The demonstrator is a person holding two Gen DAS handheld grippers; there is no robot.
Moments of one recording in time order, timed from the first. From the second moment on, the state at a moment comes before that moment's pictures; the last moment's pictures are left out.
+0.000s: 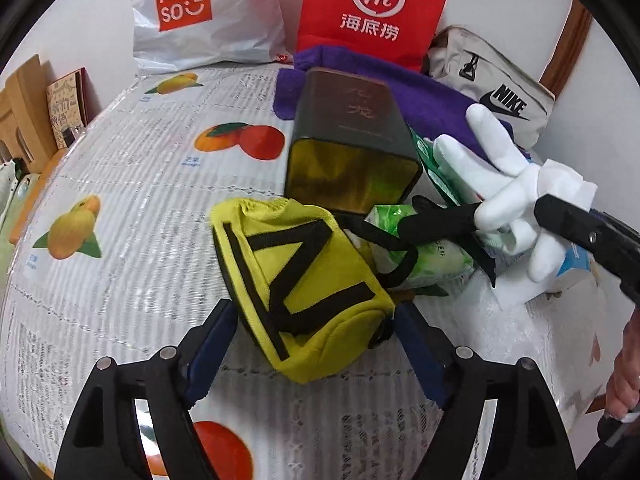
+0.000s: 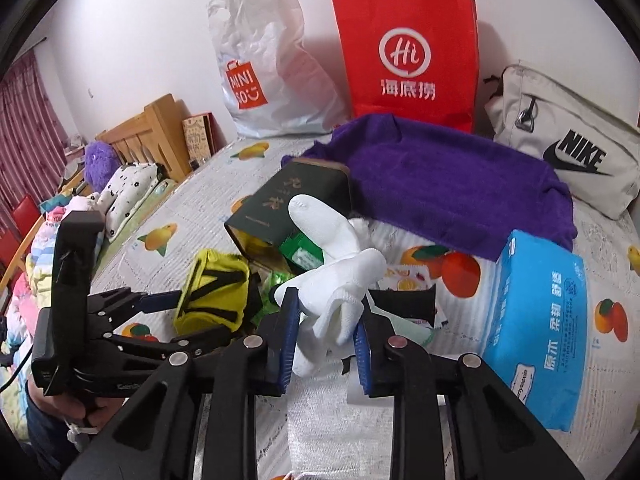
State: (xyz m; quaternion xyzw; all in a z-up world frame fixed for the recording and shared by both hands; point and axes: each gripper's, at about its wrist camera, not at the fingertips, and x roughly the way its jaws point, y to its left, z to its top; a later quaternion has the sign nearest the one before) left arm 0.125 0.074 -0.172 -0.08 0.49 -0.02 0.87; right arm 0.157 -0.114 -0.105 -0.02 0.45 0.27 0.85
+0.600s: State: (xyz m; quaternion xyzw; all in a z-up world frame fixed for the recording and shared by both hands) left arm 0.130 0.063 -0.175 -0.03 0.49 0.00 0.87; right arm 0.180 -0.113 -0.123 0.00 0.46 0.26 0.85
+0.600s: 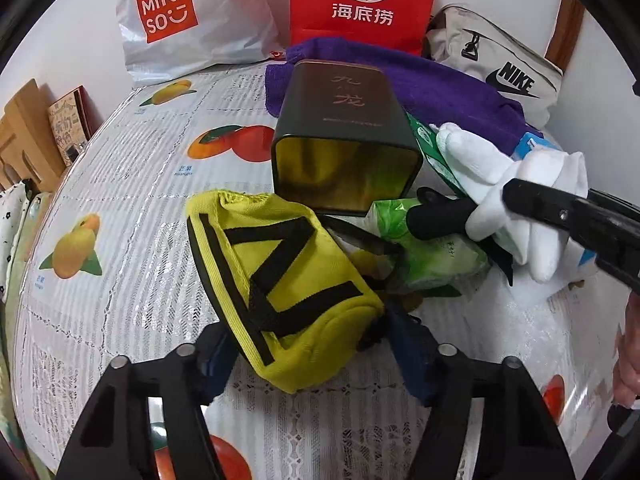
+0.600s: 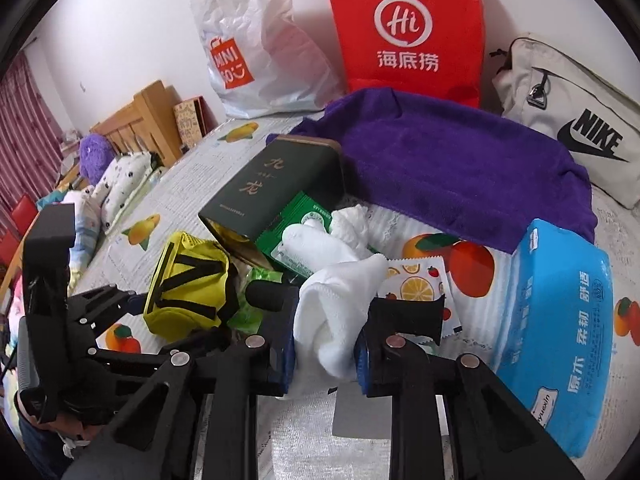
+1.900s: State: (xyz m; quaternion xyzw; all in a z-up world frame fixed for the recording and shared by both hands) left arm 0.112 0.136 -0.168 -0.10 0.48 0.05 0.87; right arm 0.156 -0.154 -0.070 0.05 0.44 0.29 0.85
